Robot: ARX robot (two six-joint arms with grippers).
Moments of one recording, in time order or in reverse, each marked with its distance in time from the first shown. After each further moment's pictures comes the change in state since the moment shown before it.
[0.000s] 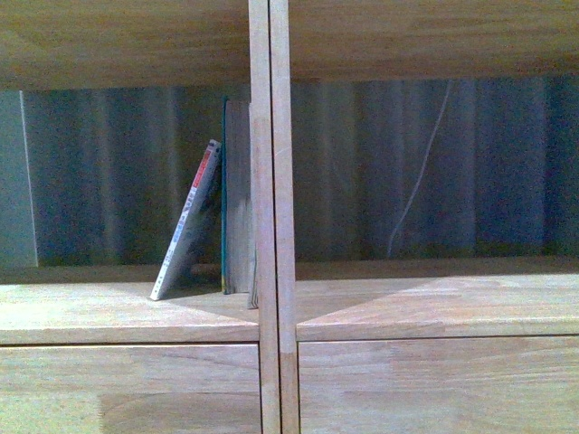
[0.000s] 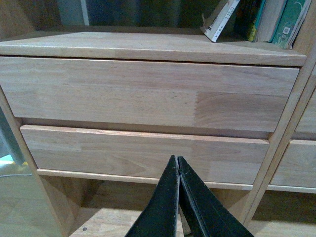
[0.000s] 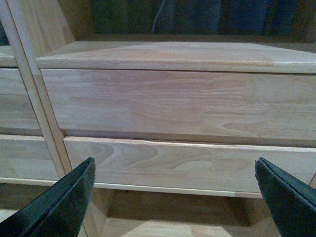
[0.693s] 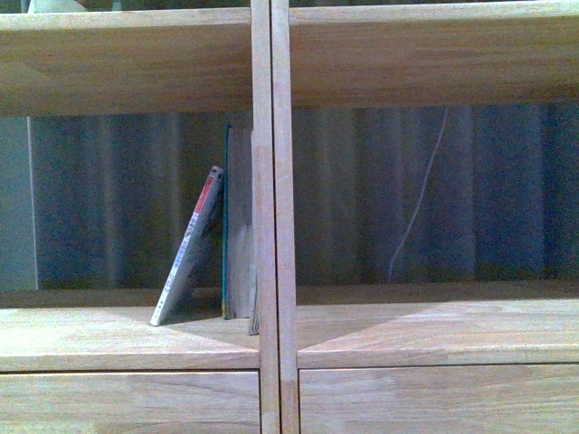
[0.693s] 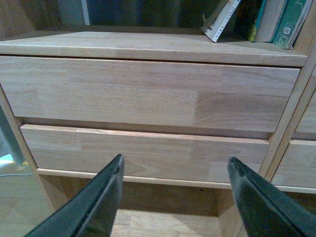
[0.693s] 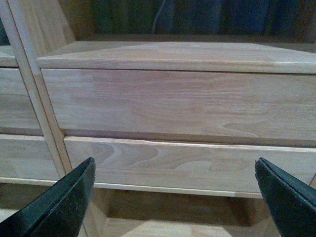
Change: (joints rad) left arm 0.000 0.000 0.000 0.000 0.000 -0.002; right arm 0.000 0.000 0.000 0.000 0.000 0.000
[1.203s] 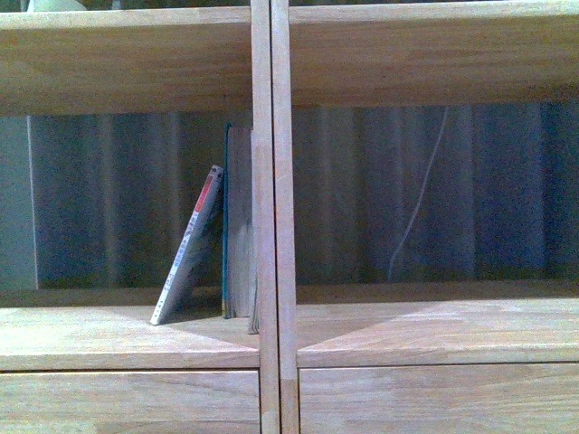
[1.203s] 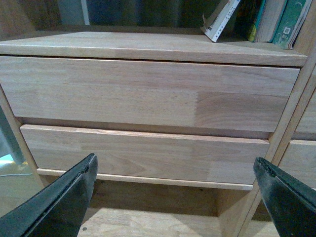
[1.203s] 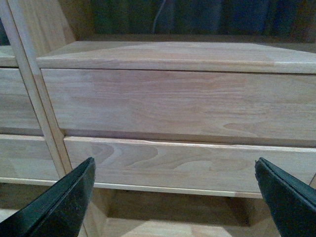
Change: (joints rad) left arm 0.000 0.000 0.000 0.000 0.000 0.000; right arm 0.000 0.000 0.000 0.000 0.000 0.000
